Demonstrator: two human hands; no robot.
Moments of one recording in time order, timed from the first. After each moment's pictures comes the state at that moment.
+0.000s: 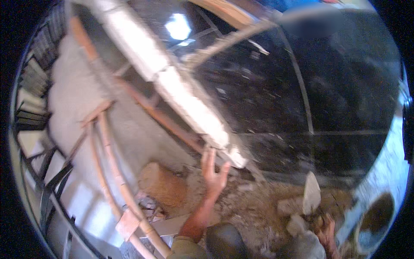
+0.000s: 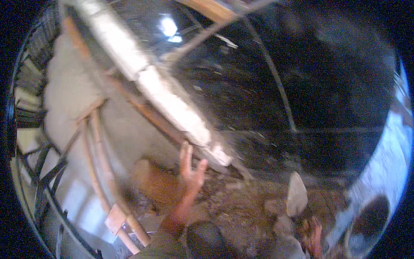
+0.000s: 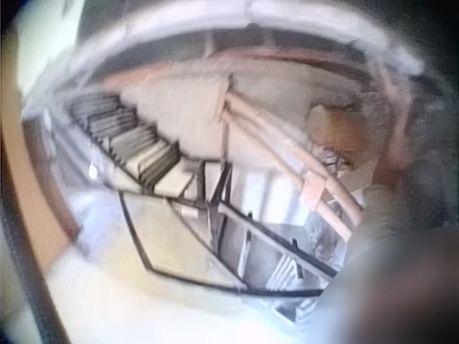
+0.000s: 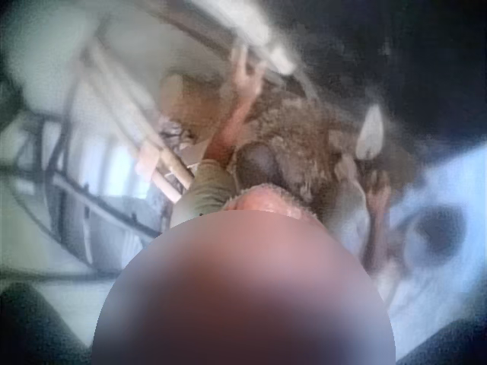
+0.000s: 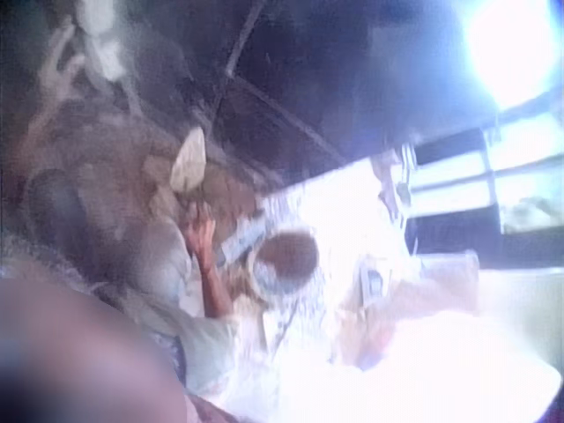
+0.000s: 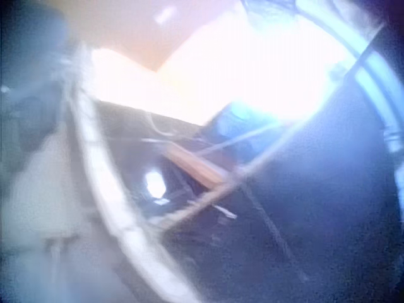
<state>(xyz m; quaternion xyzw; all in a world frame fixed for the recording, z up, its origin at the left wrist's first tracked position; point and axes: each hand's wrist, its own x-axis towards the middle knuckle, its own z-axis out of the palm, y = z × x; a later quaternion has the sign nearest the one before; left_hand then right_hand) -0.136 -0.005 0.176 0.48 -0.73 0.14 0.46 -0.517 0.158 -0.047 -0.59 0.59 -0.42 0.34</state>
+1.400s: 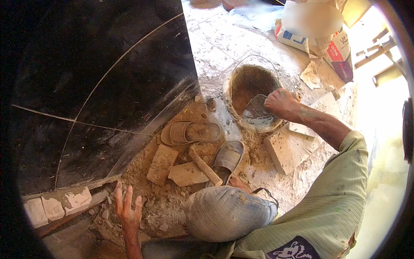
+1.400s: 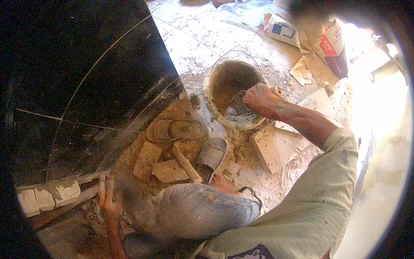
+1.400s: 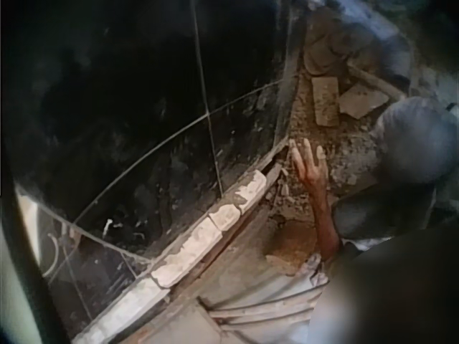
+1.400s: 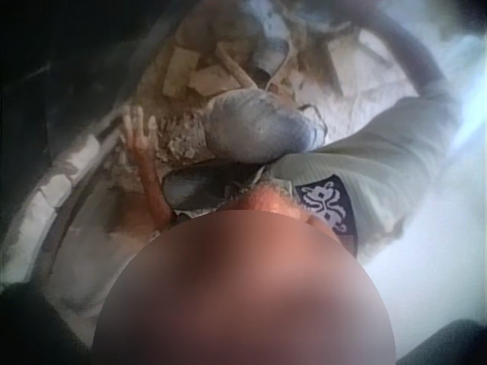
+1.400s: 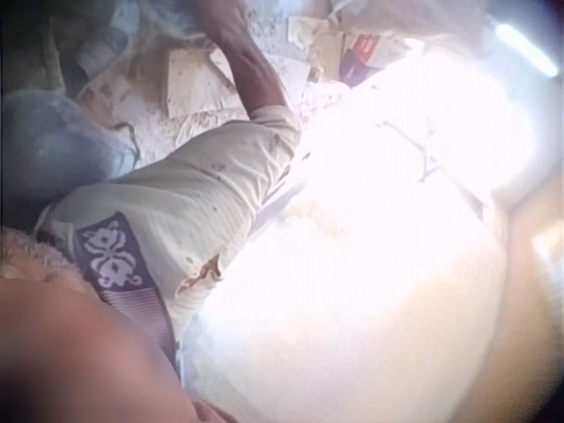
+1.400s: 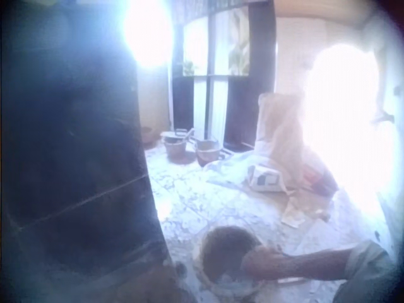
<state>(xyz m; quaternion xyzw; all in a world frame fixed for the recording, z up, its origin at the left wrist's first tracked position) -0.205 0.015 0.052 0.30 -0.94 -0.10 0.09 -0.744 0.246 0.032 -0.62 0.73 0.29 0.04</state>
